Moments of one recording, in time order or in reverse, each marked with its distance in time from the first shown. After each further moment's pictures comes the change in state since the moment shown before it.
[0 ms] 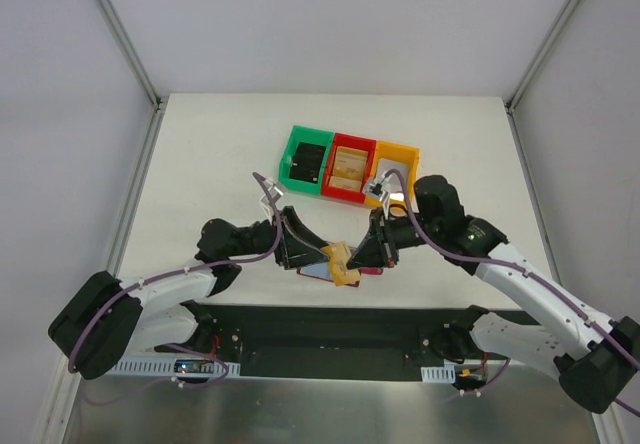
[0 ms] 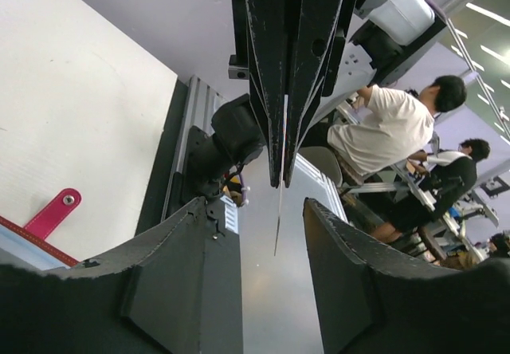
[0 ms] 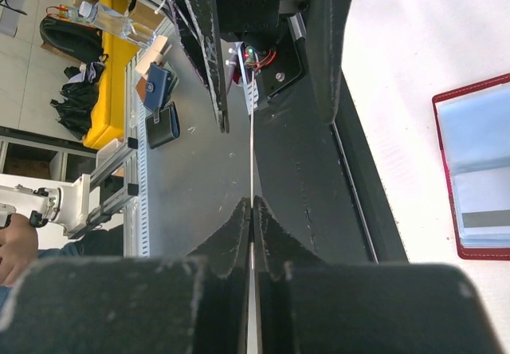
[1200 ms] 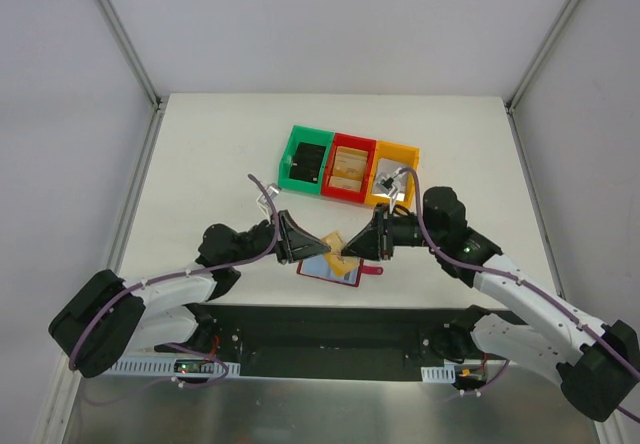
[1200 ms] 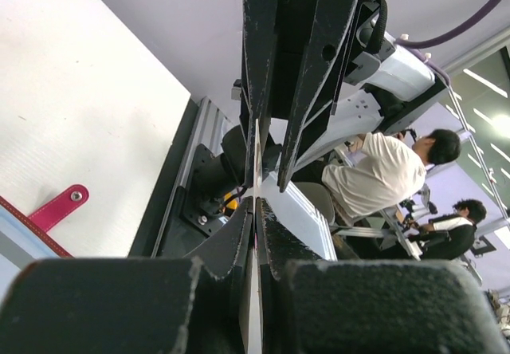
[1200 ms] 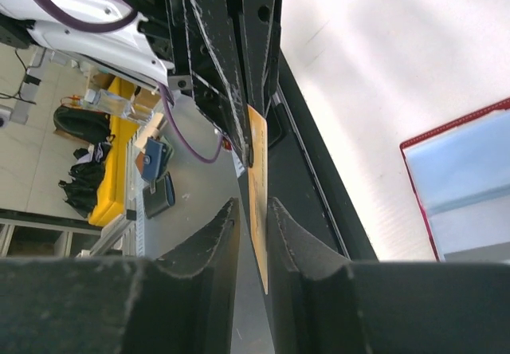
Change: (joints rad) left arm -0.022 0.026 -0.037 0.022 -0.125 -0.070; right arm -0.022 -0.053 -0.188 0.369 0.117 0.239
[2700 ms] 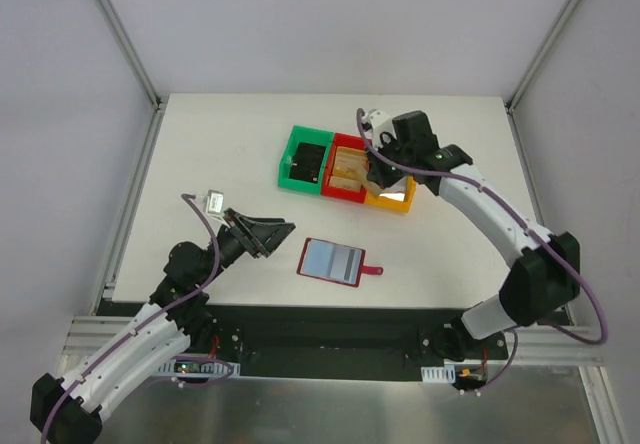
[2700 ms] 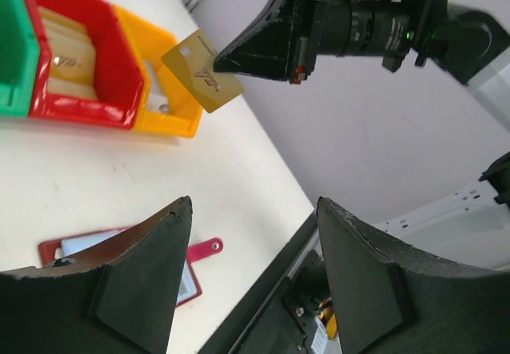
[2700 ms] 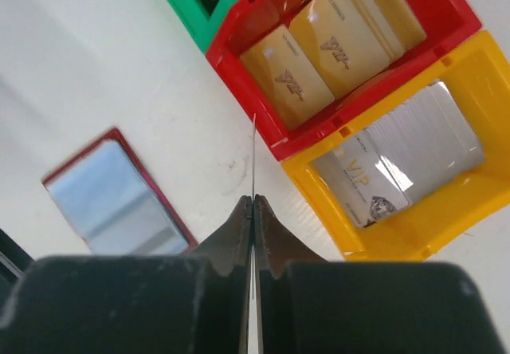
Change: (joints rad) left arm 0.075 -0.716 -0.044 -0.763 -0.505 0.233; right arm -0.170 0.528 0.650 -0.541 0.558 -0.684
